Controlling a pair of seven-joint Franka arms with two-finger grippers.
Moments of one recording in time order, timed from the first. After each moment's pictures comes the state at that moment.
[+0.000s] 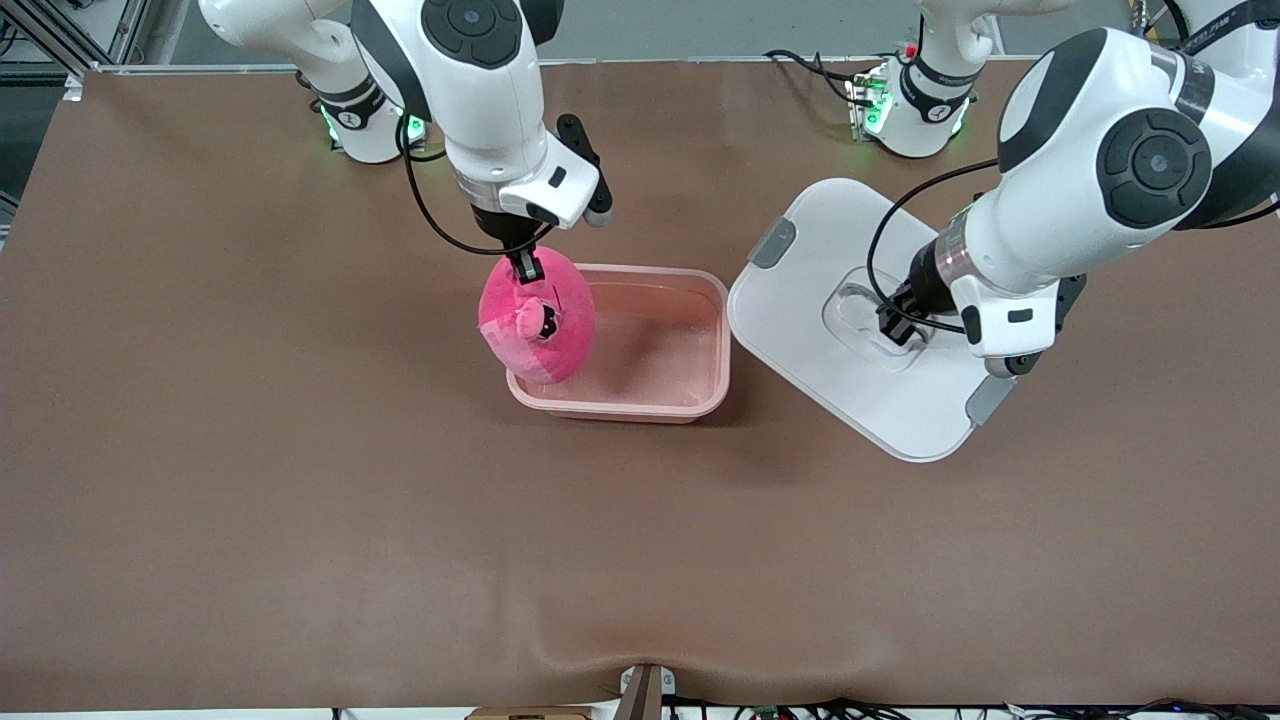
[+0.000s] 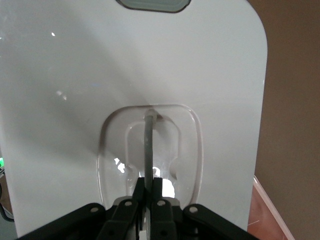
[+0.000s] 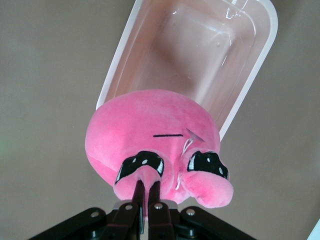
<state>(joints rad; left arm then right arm) -0.06 0.28 -0.36 -1.42 -0.06 1.56 -1.32 0.71 0.25 -0.01 -1.49 -0.07 1.69 -1.22</state>
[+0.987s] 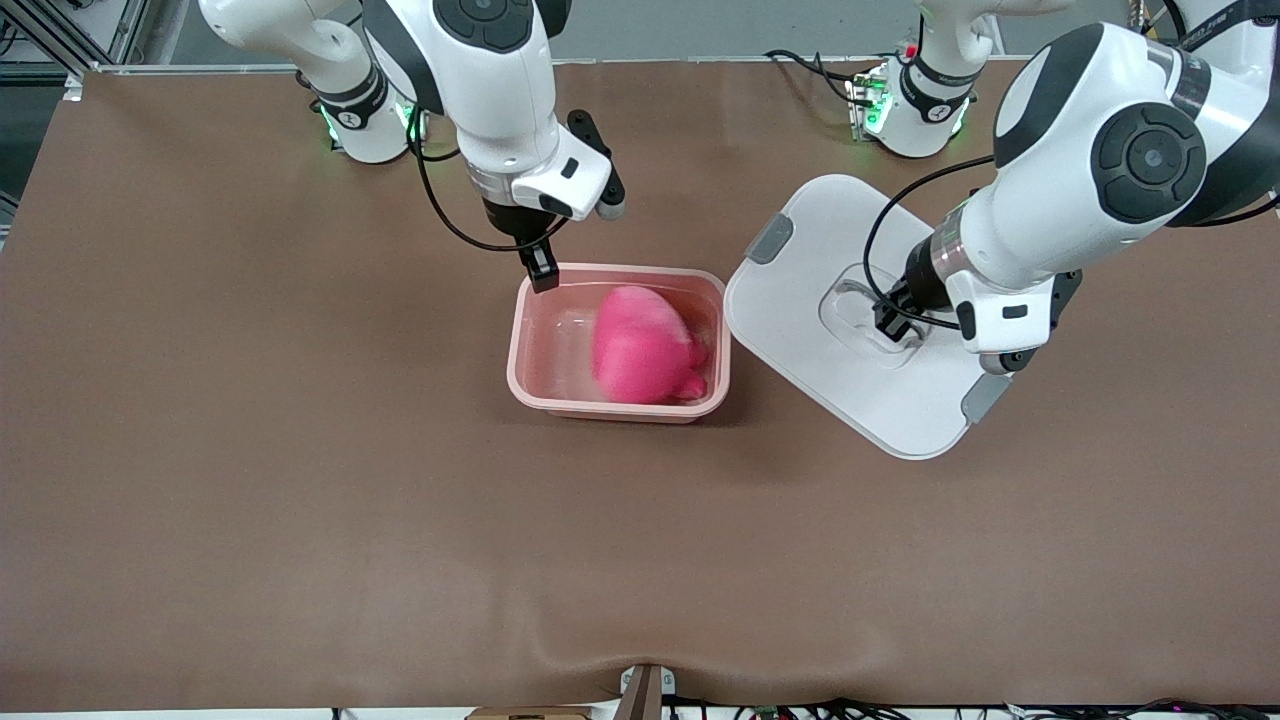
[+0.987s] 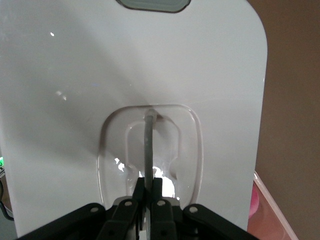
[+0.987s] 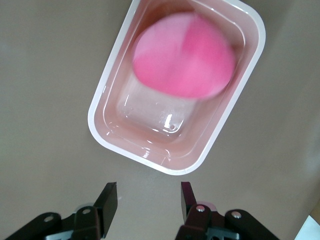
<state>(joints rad) -0.06 0.28 -0.37 -1.42 -0.06 1.56 -1.32 0.73 0.25 -0.02 -1.49 -0.08 1.73 -1.22</state>
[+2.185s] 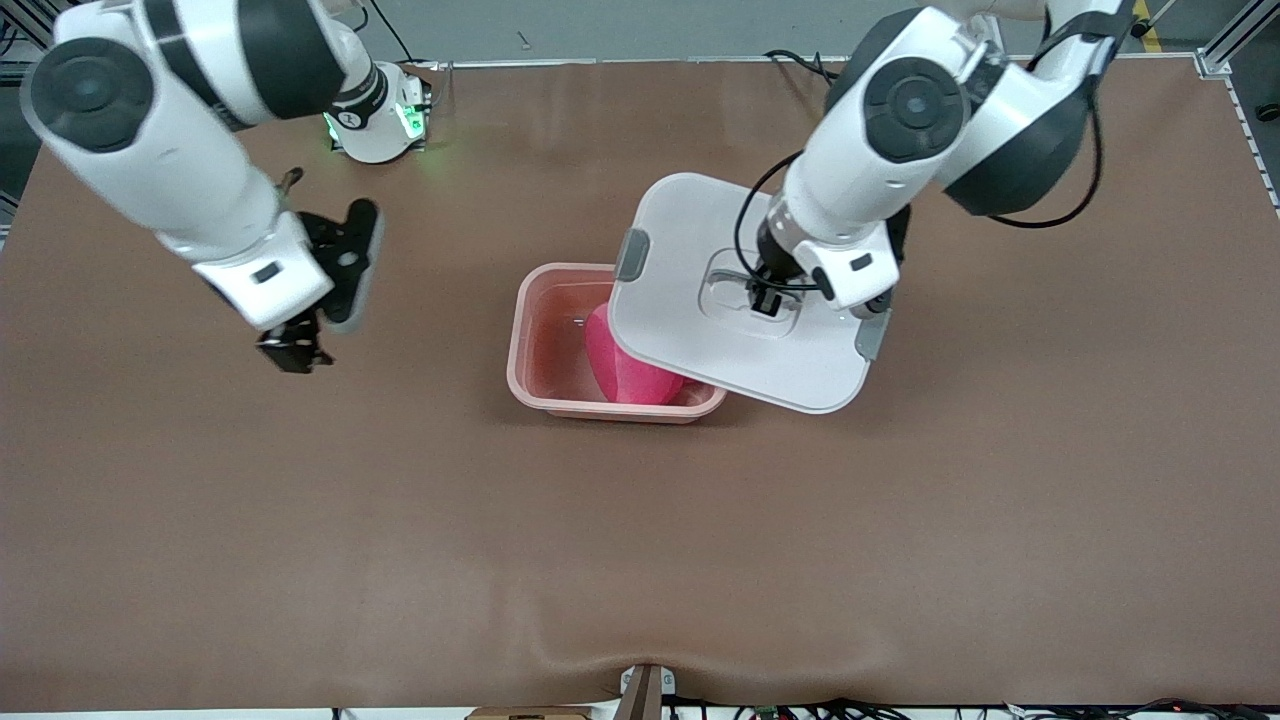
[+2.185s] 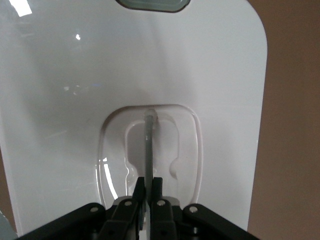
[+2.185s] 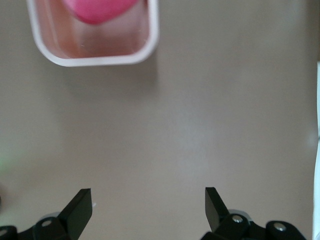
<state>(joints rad) -0.24 0.34 -0.45 -1.43 -0.04 1.72 -1.96 0.34 0.19 -0.04 -1.47 -0.04 1.64 -1.09</state>
